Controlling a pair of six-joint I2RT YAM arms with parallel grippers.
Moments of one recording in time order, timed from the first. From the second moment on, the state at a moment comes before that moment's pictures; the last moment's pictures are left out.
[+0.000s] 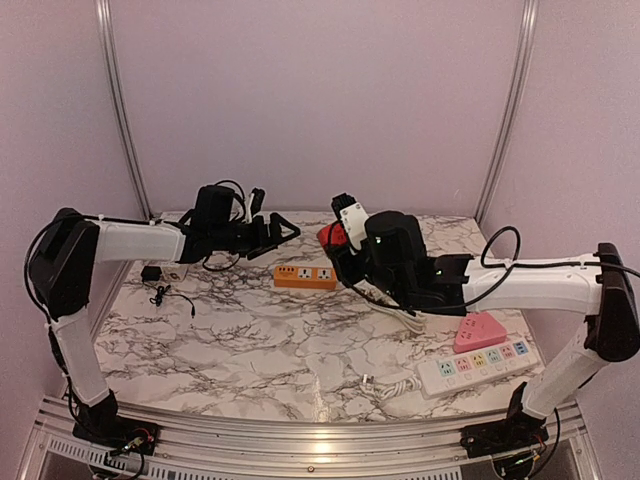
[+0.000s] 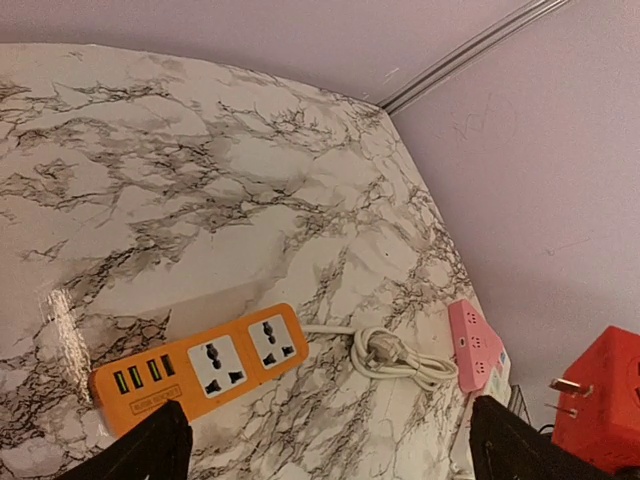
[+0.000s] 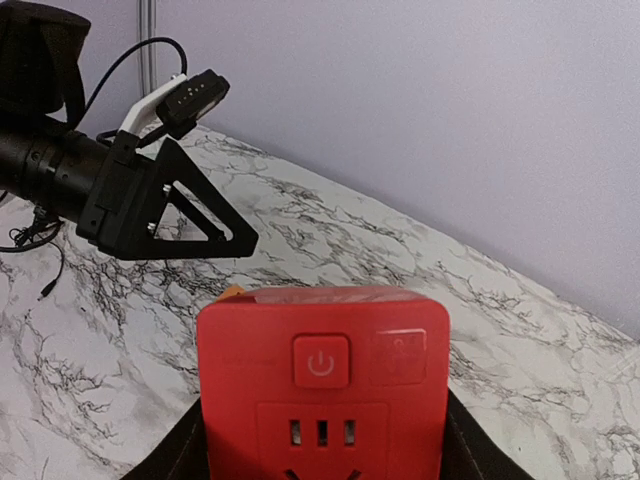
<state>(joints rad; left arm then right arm) -0.53 1.84 1.22 0.20 0.46 -0.65 1.01 1.53 1.07 0.12 0.53 0.00</state>
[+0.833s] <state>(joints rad) -0.45 2.25 1.48 0.17 0.59 -0.41 1.00 1.48 1.08 -0.09 0.39 0.30</state>
